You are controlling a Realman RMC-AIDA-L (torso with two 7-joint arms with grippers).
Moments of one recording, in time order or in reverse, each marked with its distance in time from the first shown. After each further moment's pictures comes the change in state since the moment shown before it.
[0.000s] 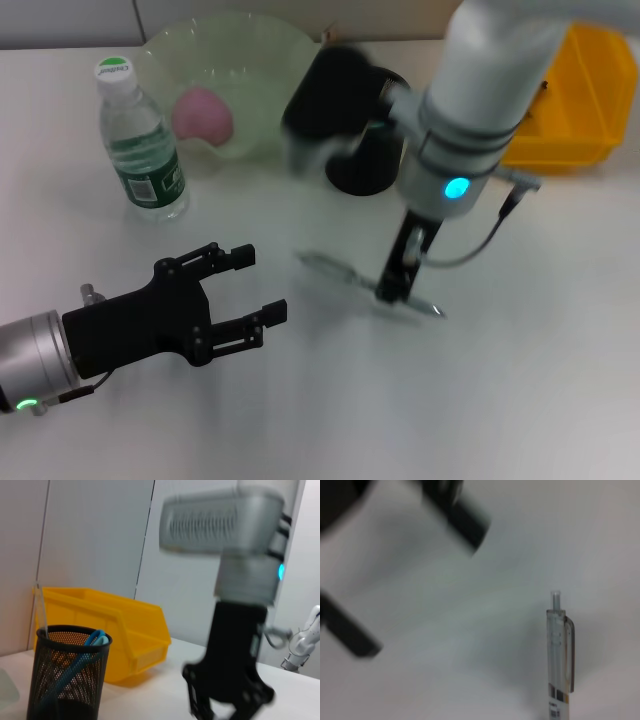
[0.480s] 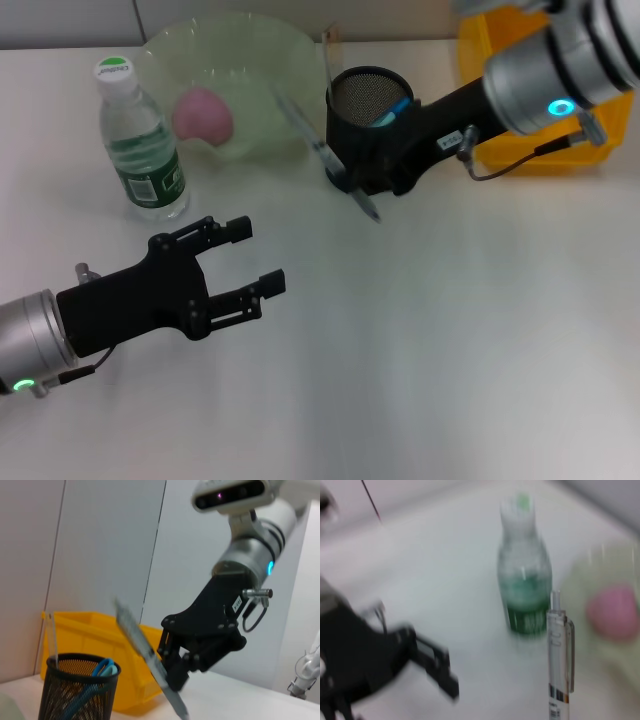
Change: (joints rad) left arm -0.014 0.002 -0.011 0.003 -0.051 0.029 -0.026; right arm -0.304 -0.001 0.555 -0.156 0.260 0.043 -0.572
